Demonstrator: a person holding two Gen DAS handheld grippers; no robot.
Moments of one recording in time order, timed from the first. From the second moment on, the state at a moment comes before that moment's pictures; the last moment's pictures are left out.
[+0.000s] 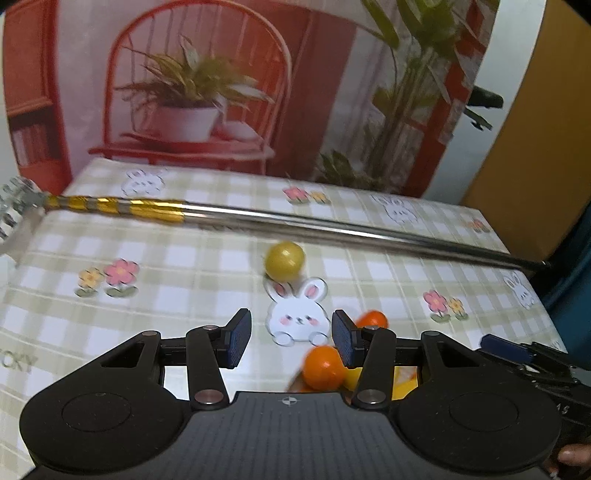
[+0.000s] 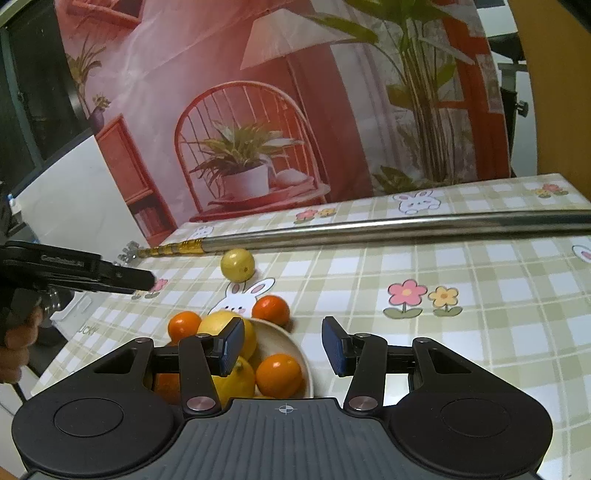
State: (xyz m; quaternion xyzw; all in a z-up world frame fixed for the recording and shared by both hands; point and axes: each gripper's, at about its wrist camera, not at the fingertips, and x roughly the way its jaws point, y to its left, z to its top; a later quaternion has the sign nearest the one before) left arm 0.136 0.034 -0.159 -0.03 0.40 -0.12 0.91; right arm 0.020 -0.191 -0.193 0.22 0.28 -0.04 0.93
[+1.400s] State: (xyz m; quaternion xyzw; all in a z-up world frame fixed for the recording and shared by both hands) left arm 0.157 0.081 -0.164 -0.05 0.38 -0.07 0.92; right arm 0.169 -0.197 -0.231 0.25 0.43 0.02 0.87
